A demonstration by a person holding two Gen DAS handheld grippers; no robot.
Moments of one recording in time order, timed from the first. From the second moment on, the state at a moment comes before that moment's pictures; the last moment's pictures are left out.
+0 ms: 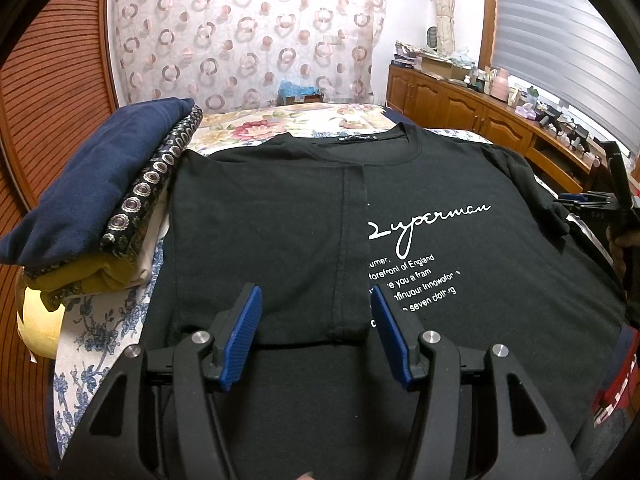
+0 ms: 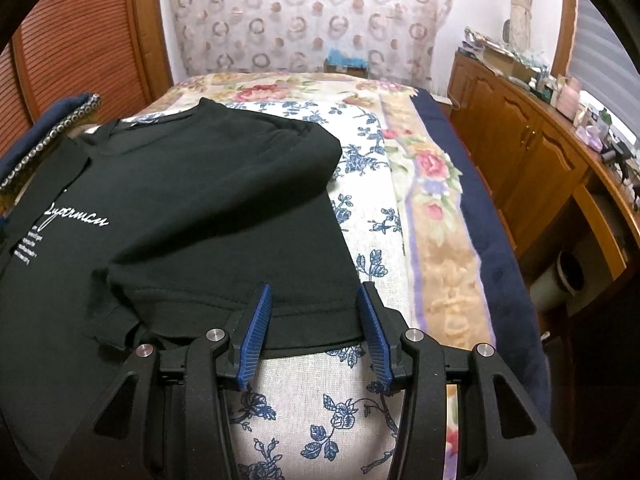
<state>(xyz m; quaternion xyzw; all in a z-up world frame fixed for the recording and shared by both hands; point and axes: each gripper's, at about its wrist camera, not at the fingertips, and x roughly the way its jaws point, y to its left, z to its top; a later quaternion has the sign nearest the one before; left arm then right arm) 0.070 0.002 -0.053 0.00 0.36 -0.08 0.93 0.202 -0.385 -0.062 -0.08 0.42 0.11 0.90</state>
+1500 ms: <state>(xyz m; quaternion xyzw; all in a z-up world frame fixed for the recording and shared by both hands) 0.080 -0.032 -0.031 0.03 0.35 -0.15 0.93 0.170 -0.280 -0.032 -0.13 0.39 0.25 0.88</state>
